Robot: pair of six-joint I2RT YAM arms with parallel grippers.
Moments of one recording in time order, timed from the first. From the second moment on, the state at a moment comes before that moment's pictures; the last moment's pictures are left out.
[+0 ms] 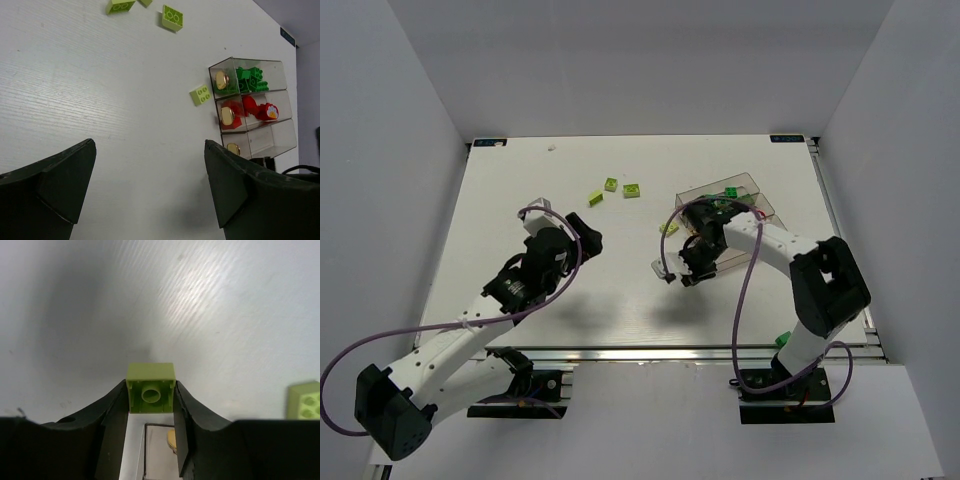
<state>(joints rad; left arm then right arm) -0.66 0.90 0.71 -0.29 -0.45 -0.86 0.61 1.71 1.14 -0.90 -0.44 -1.57</state>
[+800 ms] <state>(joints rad) -0.66 1.12 0.72 -0.20 -0.27 -0.86 0.20 1.45 1.13 -0.62 -0.60 -0.70</state>
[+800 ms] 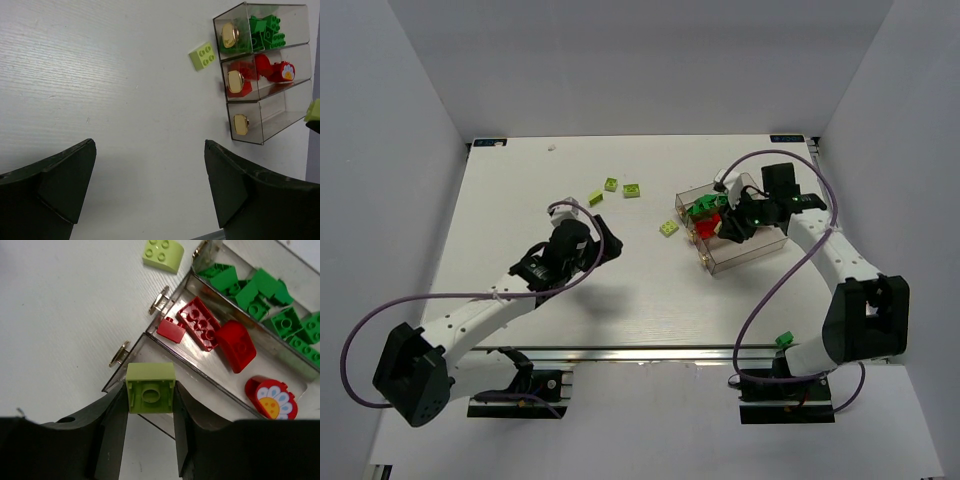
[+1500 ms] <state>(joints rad) -0.66 1.46 0.93 -0.14 -0.08 -0.56 0.17 1.64 1.13 -0.60 -0.47 -0.52</state>
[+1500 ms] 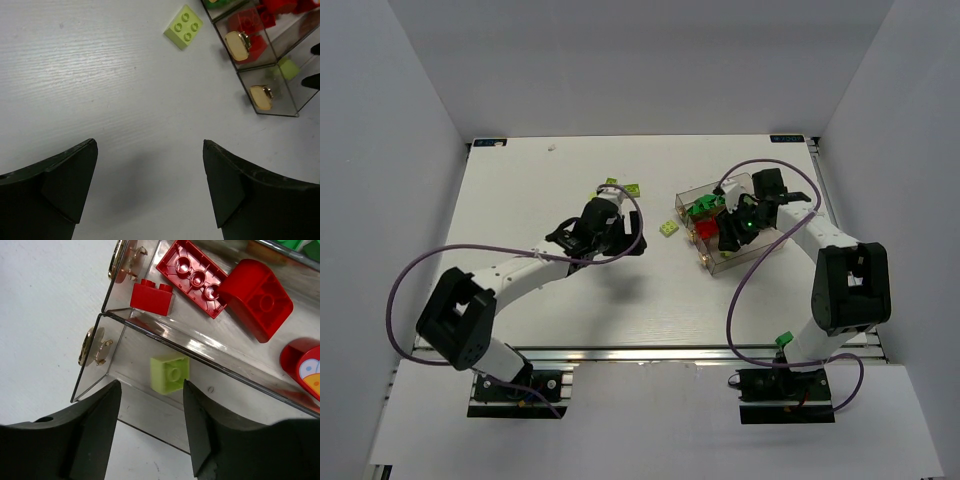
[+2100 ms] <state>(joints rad) -0.66 1.97 1.36 -0.13 0.08 -0.10 0.12 1.62 1.17 -0.63 -0.61 -0.52</state>
